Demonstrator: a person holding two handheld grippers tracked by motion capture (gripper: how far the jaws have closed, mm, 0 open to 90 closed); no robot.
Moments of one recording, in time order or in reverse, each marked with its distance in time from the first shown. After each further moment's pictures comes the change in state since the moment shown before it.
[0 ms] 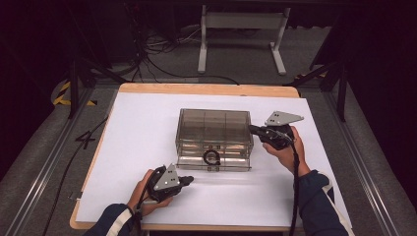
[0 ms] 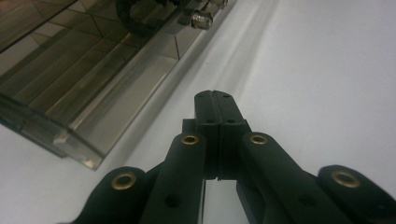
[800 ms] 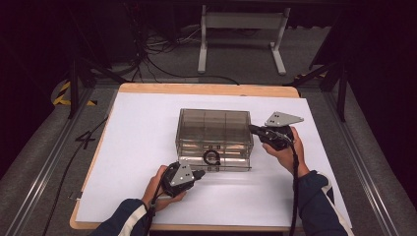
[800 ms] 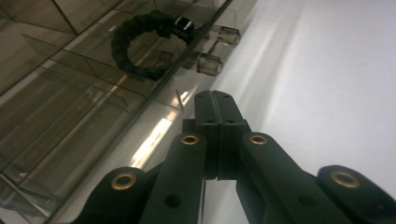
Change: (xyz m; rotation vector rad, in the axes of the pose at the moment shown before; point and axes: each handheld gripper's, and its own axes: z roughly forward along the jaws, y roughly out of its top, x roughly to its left) left arm -0.002 0.020 0.028 -0.012 0.057 0.006; right arm 0.001 -0.002 0.001 -0.011 -0.023 -0.004
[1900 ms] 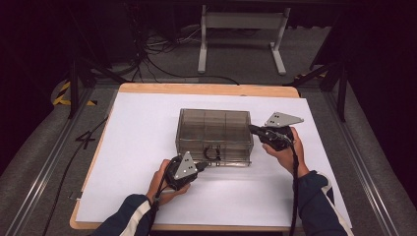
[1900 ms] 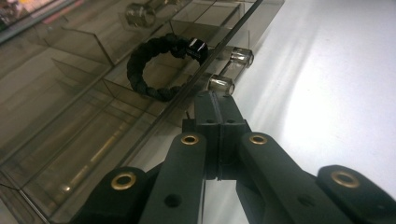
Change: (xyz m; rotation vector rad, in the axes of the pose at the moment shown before) left arm 0.010 0.010 0.011 -0.046 0.050 -0.011; right arm 0.001 -0.001 0.000 -0.006 -0.003 -0.001
